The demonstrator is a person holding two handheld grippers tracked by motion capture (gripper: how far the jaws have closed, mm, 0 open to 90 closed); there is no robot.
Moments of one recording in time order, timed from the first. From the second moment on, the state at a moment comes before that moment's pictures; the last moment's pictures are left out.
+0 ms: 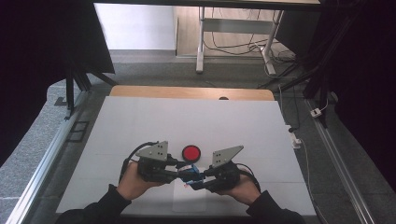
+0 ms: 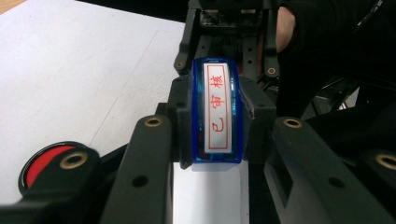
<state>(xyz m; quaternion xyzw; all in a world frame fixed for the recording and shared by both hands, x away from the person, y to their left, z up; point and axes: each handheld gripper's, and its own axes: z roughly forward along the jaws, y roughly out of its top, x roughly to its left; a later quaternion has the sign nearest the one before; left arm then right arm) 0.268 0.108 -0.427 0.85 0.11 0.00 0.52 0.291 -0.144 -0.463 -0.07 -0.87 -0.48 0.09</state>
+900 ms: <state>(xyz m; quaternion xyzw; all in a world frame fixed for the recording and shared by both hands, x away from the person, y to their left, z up) 0.268 0.108 -0.429 0.85 0.07 -0.03 0.52 0.289 -0.138 -0.462 -0.04 -0.88 -0.47 0.10</state>
